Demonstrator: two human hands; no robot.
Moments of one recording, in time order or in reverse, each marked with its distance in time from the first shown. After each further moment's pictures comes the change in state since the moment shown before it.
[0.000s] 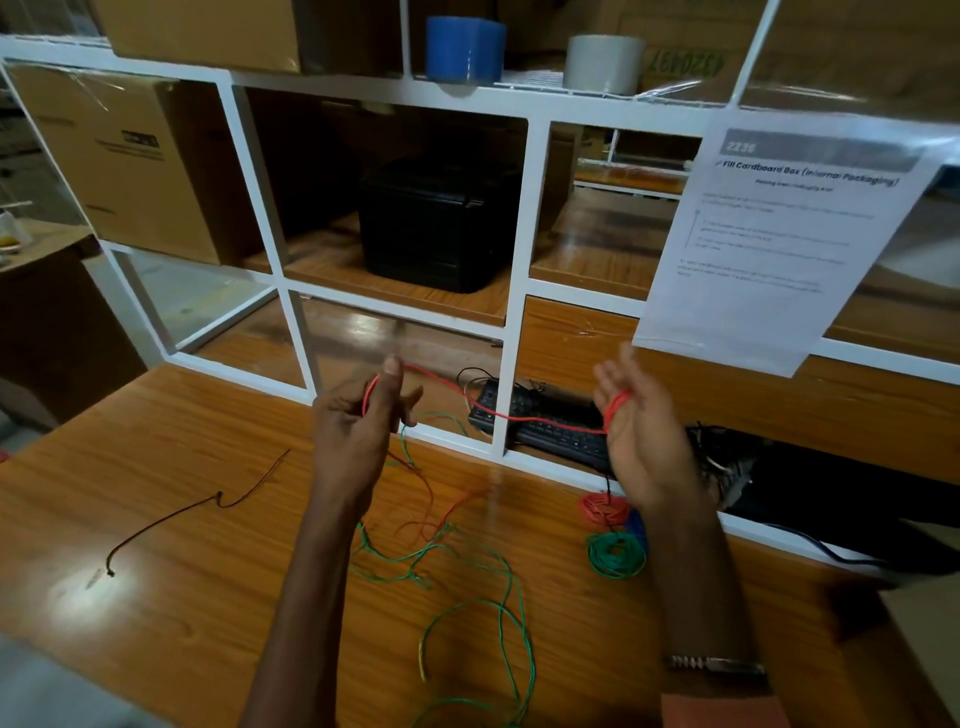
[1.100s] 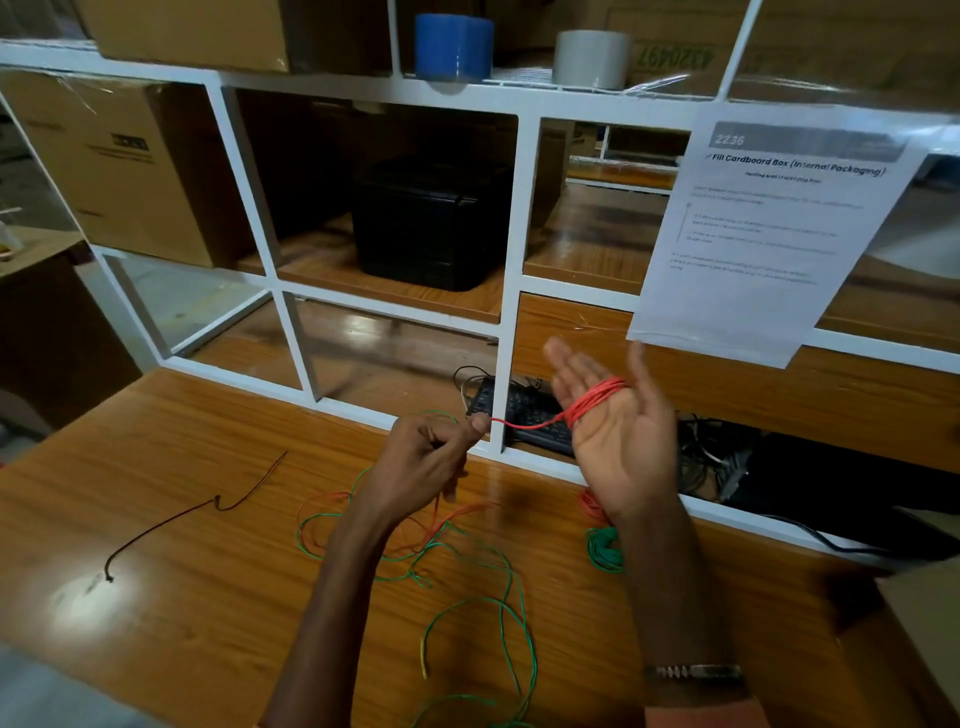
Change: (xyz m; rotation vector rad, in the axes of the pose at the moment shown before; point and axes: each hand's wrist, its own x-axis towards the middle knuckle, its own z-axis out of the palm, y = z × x) left_hand -0.012 -0.028 0.025 0.231 -0.497 -0.106; right_hand -0.013 0.015 0.013 0.529 -0.236 -0.022
